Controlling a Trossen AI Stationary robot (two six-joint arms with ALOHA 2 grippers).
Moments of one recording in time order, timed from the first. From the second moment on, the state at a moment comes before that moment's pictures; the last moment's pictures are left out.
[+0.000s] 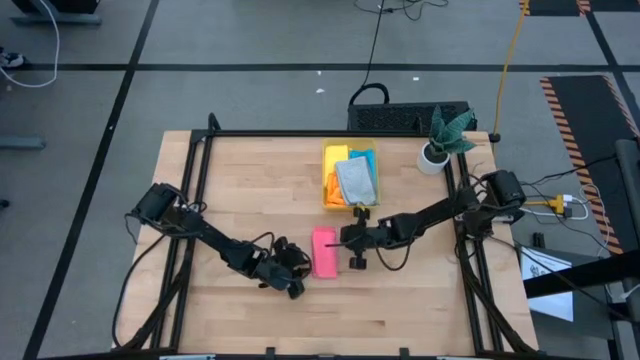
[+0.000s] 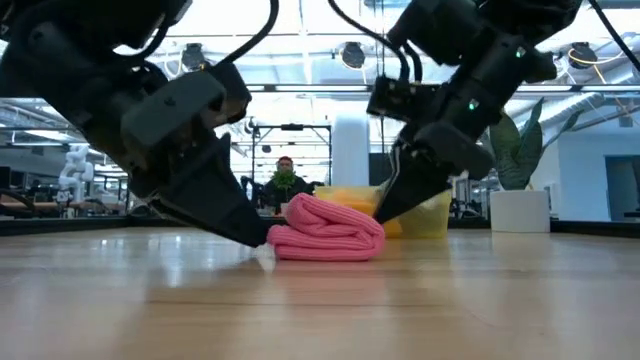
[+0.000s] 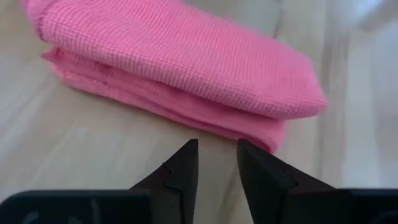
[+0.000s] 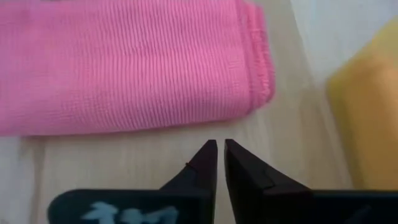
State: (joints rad) left arm -0.46 1.86 0.78 0.28 -0.45 -0.73; right arm 0.21 1.75 0.84 -0.02 0.29 0.17
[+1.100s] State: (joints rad) left arm -0.40 1.92 0.78 0.39 -0.44 -0.69; right arm 0.50 1.86 0.83 0.31 0.42 -0.16
